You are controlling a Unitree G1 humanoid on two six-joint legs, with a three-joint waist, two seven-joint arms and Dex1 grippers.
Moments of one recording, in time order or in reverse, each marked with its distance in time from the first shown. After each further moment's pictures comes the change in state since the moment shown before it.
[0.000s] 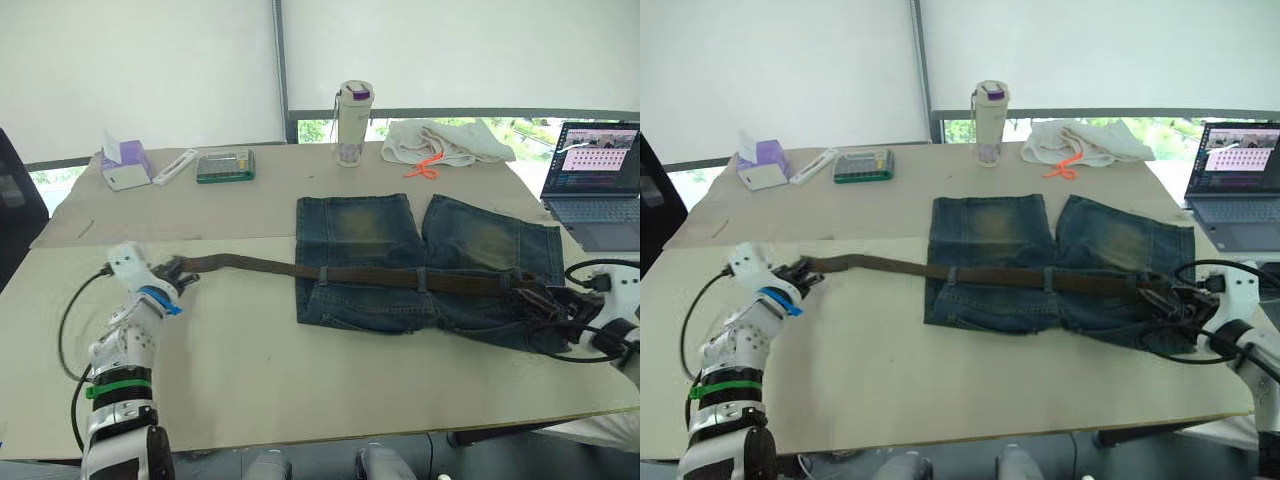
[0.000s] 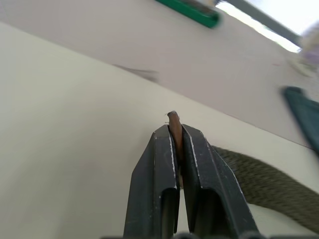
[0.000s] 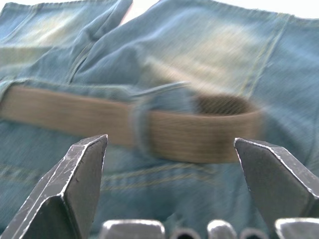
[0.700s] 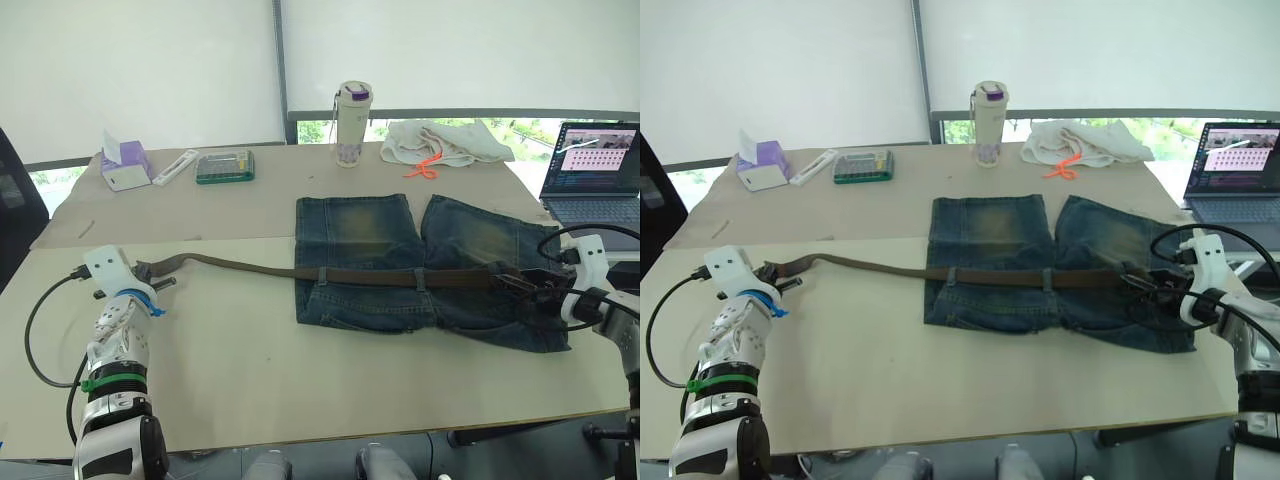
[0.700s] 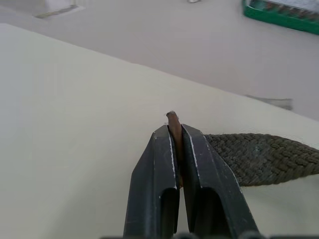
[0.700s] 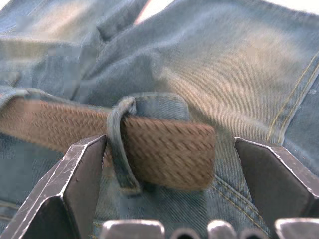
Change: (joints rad) left arm -0.041 0.035 0.003 0.152 0.164 -0.174 0.158; right arm -0.339 -0.057 0.218 0.355 -0.160 -0.012 0.175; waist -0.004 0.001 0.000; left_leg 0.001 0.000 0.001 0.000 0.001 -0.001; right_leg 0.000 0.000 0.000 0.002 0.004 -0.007
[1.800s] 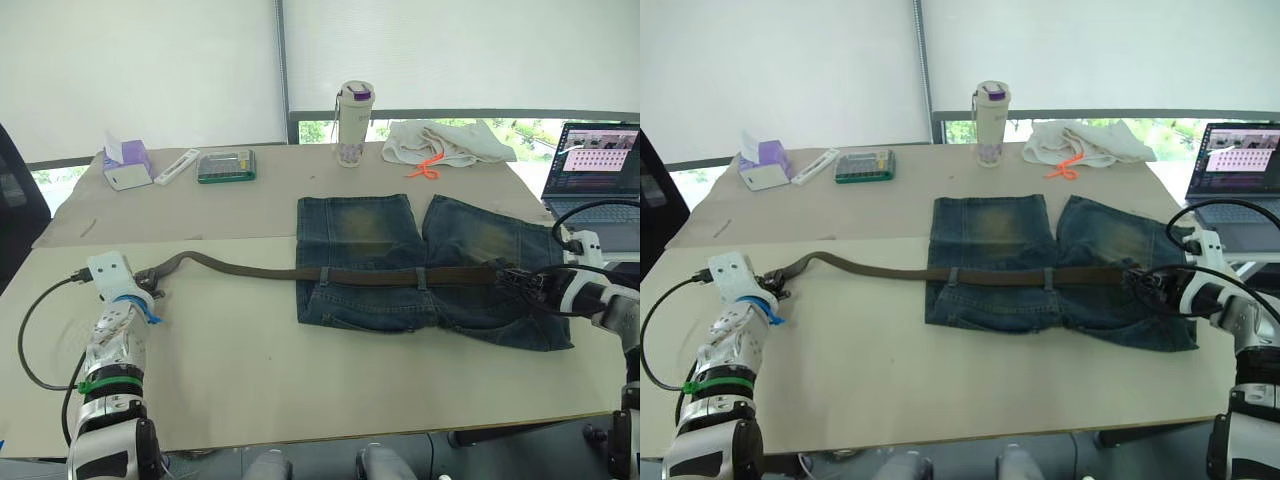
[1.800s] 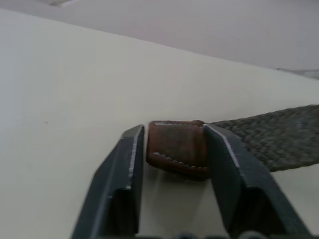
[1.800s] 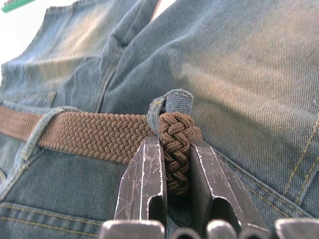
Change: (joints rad) left arm 0.007 0.033 -0.054 0.037 0.094 0.007 0.014; right arm -0.102 0.013 -0.045 0.126 0.026 0.162 0.107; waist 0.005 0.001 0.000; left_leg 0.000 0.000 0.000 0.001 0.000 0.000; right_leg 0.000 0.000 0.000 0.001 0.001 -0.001
